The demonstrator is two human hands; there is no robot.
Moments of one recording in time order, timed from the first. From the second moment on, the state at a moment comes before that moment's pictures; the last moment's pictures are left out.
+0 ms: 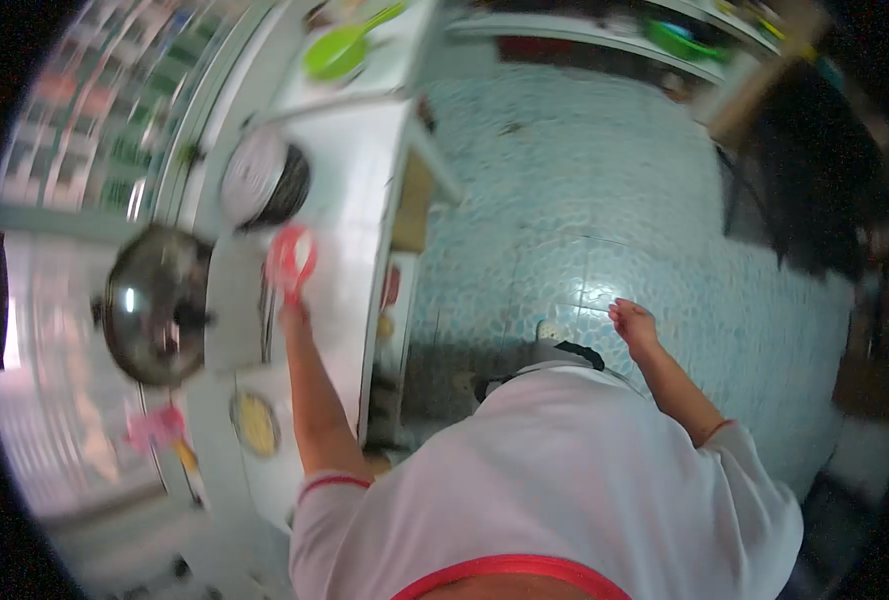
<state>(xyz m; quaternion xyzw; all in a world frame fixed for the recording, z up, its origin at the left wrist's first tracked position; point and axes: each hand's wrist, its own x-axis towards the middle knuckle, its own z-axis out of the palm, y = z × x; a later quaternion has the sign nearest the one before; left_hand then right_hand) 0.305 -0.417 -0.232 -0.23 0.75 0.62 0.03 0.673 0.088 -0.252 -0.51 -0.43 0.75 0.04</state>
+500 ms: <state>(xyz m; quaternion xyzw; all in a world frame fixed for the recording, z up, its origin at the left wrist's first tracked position) 0.383 -0.002 -0.201 0.03 0.64 0.71 0.29 0.729 0.203 -0.213 -0.61 -0.31 0.62 0.38</state>
